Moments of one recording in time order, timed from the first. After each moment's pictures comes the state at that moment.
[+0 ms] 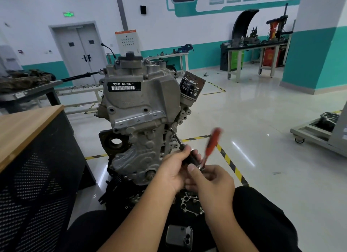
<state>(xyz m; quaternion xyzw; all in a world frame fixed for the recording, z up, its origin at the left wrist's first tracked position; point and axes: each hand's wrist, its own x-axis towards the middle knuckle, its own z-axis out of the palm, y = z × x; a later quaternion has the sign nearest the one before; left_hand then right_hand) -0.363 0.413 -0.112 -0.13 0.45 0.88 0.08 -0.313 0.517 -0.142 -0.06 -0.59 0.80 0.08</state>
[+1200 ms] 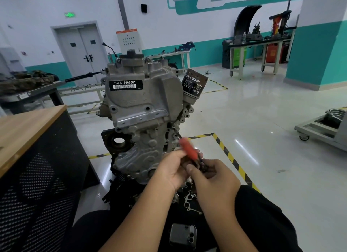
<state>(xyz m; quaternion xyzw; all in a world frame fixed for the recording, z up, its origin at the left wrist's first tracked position) -0.362 0.405 -0.106 -0.14 0.42 0.89 0.08 -0.312 0.512 -0.141 -0.04 -0.75 0.63 0.20</state>
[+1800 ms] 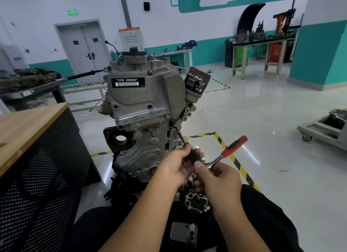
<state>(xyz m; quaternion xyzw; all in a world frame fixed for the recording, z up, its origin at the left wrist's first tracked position) -0.365 0.405 -0.110 -0.15 0.44 0.88 0.07 -0.316 0.523 -0.136 -0.07 -0.67 0.74 0.05</state>
